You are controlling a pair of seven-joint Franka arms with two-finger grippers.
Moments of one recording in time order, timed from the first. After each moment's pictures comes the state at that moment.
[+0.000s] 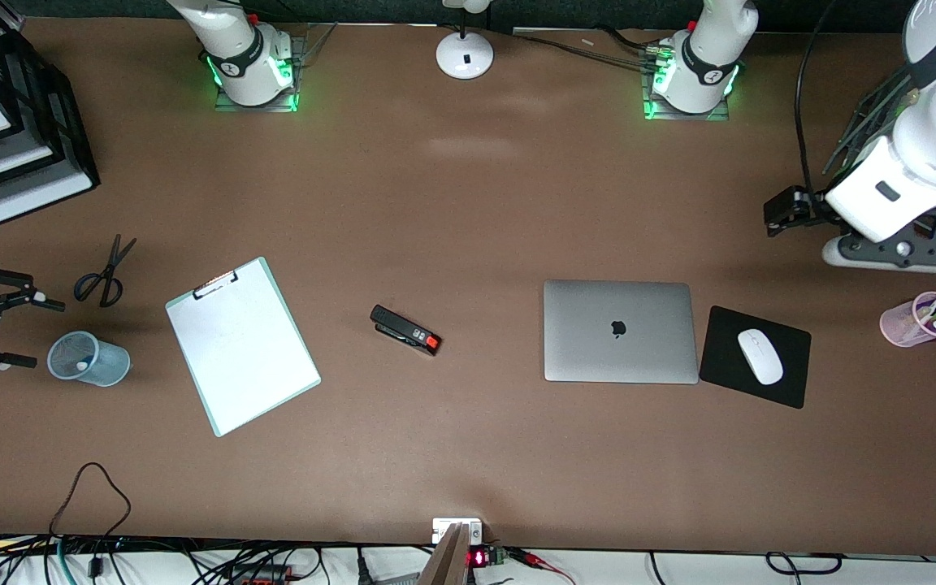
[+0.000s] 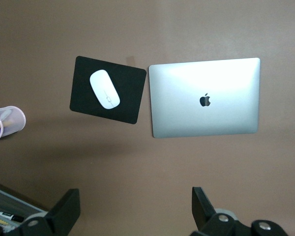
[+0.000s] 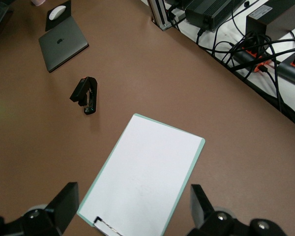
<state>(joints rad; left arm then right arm) 0.04 0.13 -0.19 -1.49 0.07 1.54 -0.10 -0.25 0.55 -0.09 -1.24 0.68 1.62 -1.34</state>
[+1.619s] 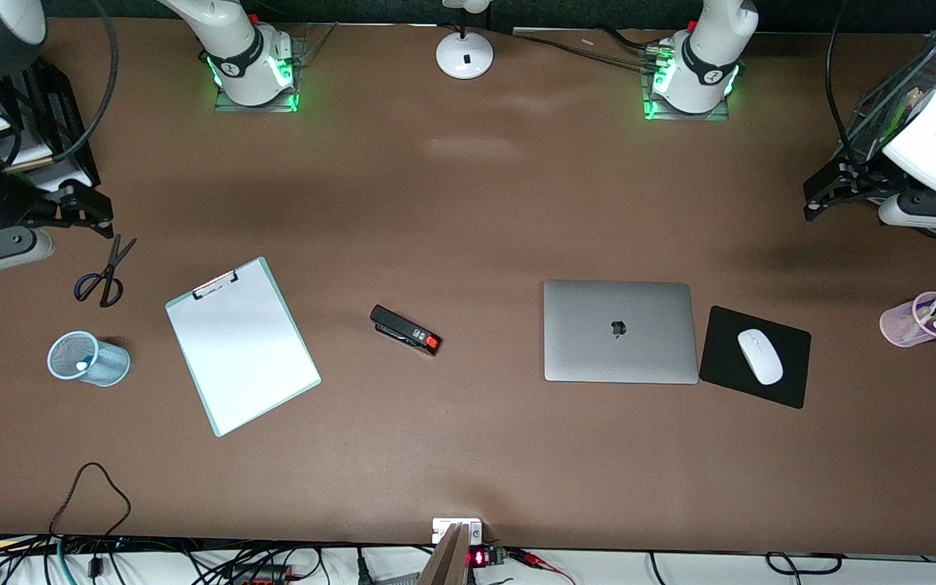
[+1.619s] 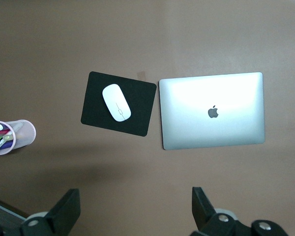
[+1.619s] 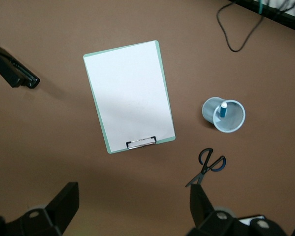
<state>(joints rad) -0.04 -0.04 -0.02 -1.69 0.02 1.71 0.00 0.19 0.24 -0.08 -1.24 -0.08 1.46 -0.19</state>
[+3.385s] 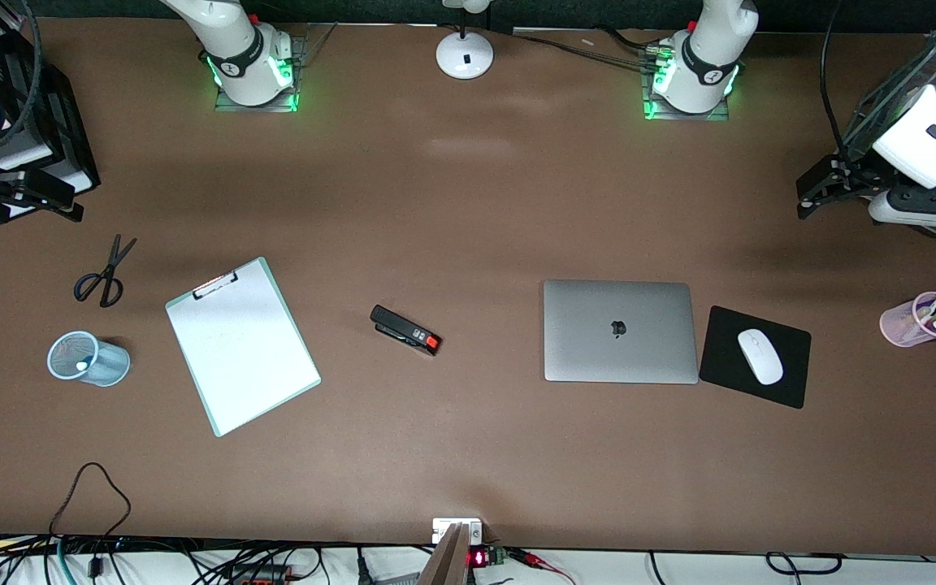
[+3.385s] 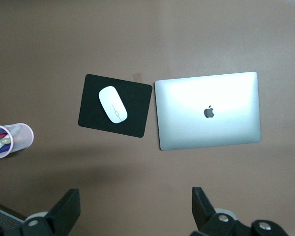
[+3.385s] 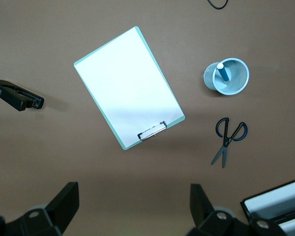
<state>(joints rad) -0.04 -0.04 -0.04 -1.69 0.02 1.70 0.00 0.09 0.14 -0.11 -1.39 0.03 1.49 -0.03</state>
